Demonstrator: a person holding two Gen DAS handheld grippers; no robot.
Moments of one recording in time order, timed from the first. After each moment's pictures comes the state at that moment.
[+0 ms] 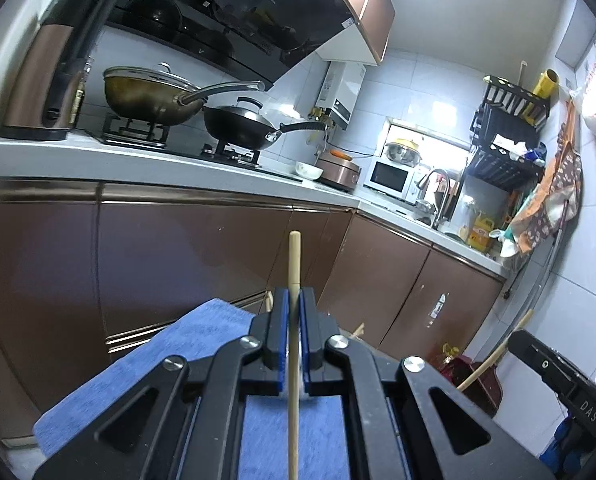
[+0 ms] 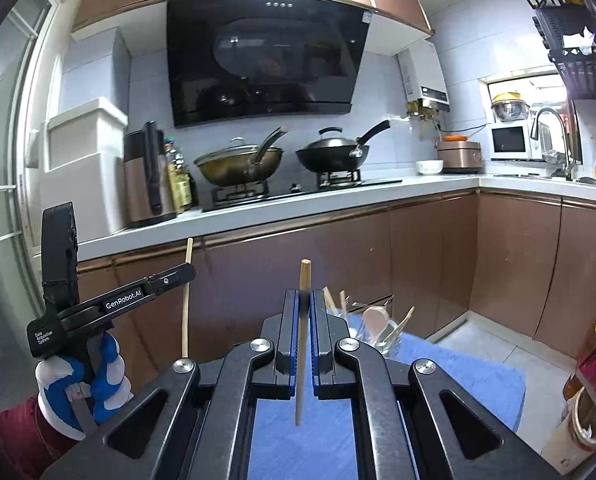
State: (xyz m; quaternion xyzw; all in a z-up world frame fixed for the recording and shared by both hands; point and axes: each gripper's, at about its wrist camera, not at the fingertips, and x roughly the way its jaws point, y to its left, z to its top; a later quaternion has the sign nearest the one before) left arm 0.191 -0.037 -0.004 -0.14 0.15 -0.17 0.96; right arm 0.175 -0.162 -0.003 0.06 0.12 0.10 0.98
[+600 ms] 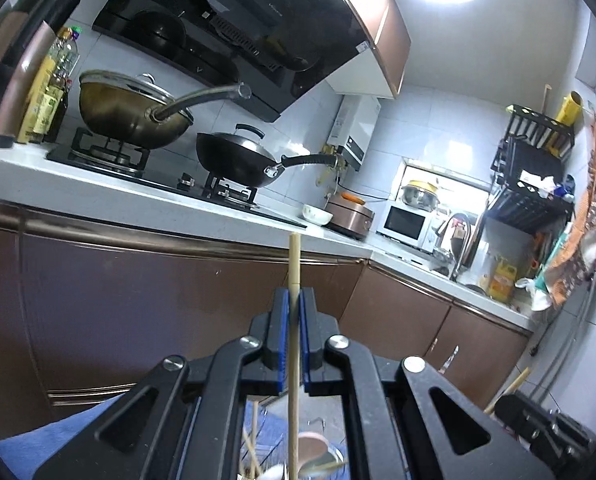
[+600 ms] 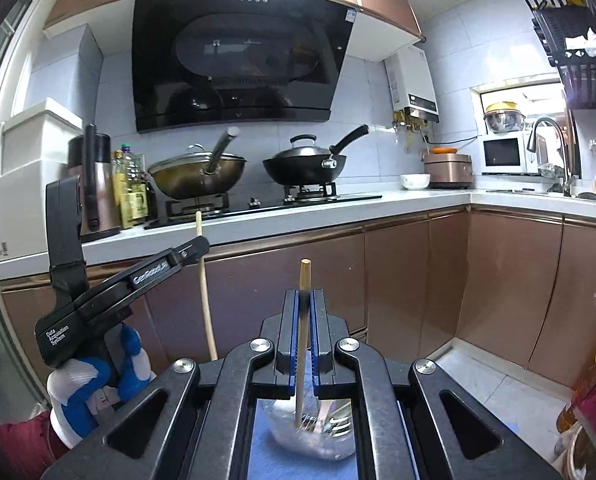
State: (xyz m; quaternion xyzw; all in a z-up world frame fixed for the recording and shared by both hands) left arm 0.339 -0.111 -0.005 -0.18 0.07 -0.14 0.97; right arm 0.307 -0.209 -0.012 0.05 0.10 0.08 0.99
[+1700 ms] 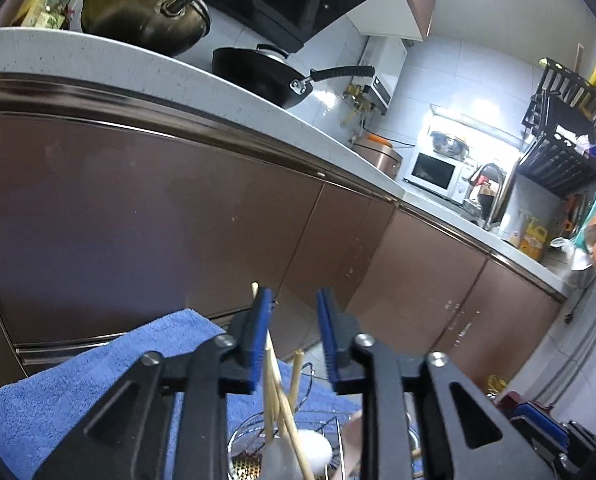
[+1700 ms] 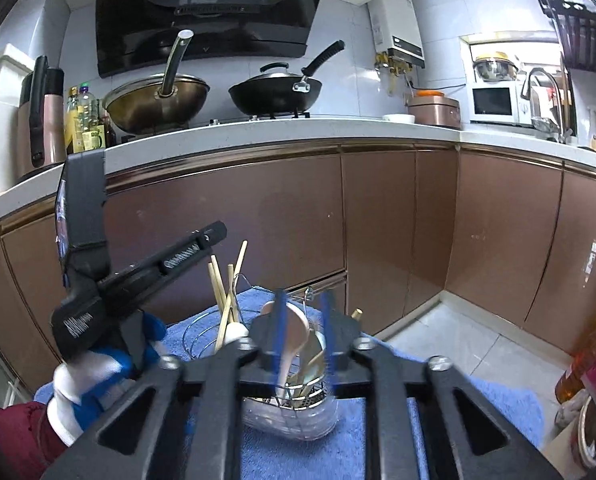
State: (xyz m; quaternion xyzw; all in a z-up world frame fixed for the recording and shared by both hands) left arm 0.423 -0.136 -0.125 -0.17 0.16 -0.12 0.96; right arm 0.371 -0.219 -0.114 0.05 0.18 0.04 0.98
